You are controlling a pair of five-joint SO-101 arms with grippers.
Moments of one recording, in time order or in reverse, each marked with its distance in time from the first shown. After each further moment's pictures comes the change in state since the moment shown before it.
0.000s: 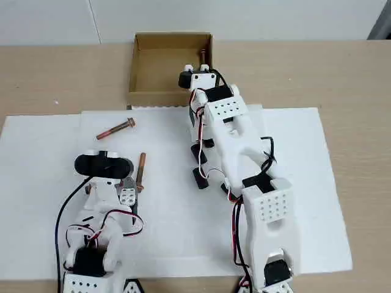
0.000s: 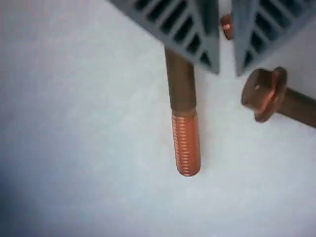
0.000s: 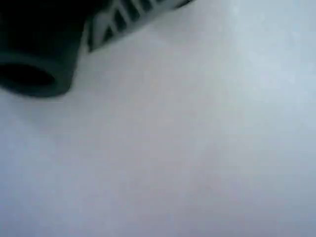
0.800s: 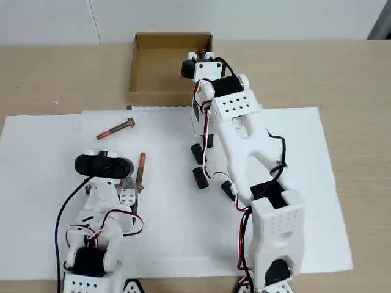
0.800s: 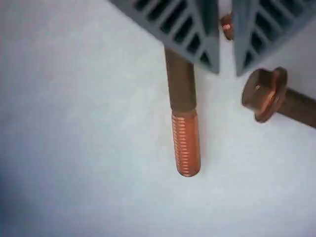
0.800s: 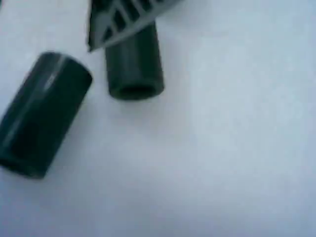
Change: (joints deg) left arm 0.0 0.0 0.0 0.0 0.0; right arm 0.3 -12.0 1.3 6.9 0.0
